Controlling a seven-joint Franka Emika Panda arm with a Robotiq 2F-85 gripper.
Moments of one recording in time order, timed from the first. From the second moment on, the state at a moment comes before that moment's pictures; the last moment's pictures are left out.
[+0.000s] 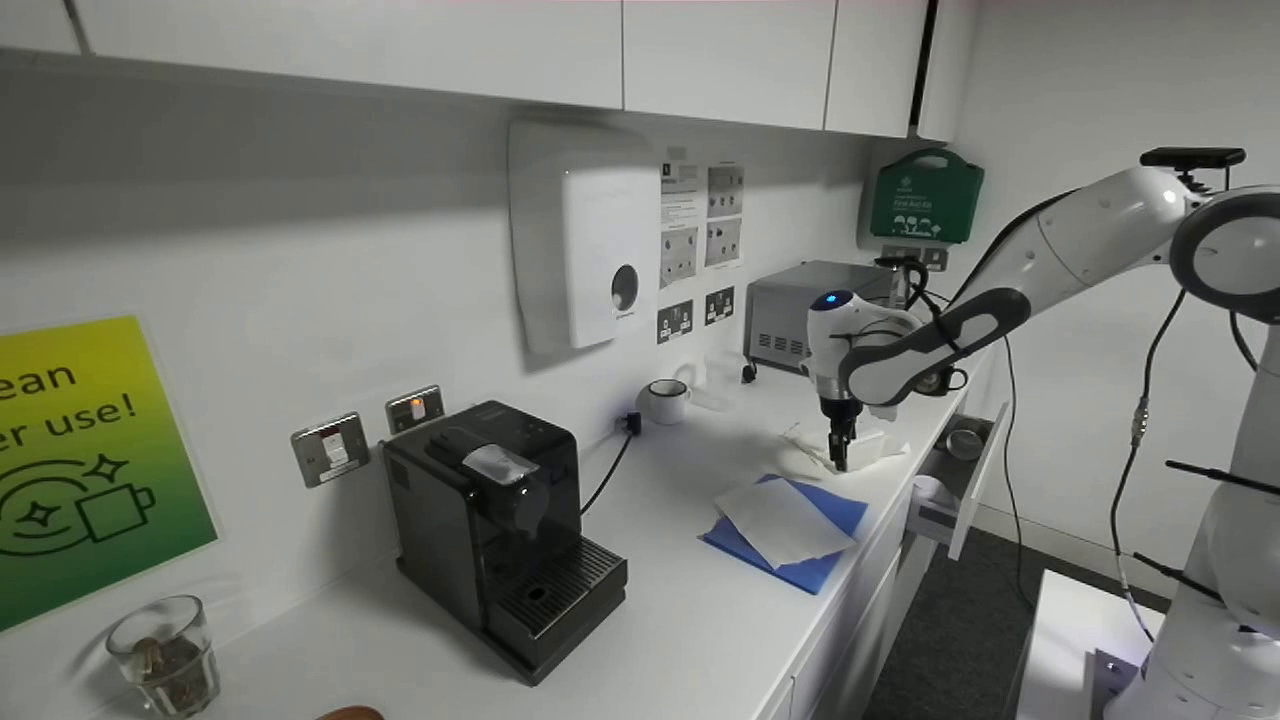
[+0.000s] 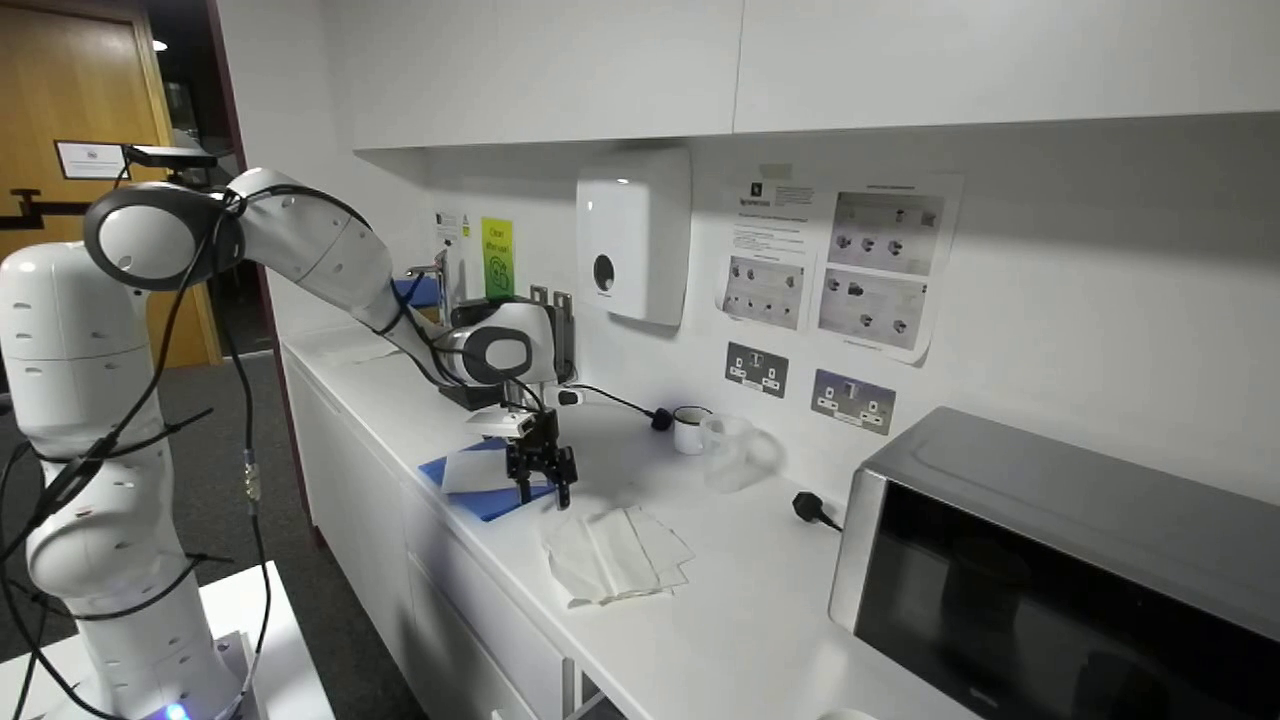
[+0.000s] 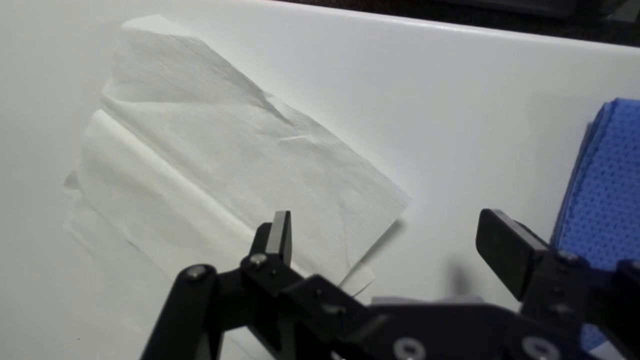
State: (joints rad) arm -0.08 0.08 -0.08 -2.22 -0.38 2.23 -0.10
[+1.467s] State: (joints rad) arm -0.07 0.11 -0.08 -2.22 -0.52 2.23 -0.03
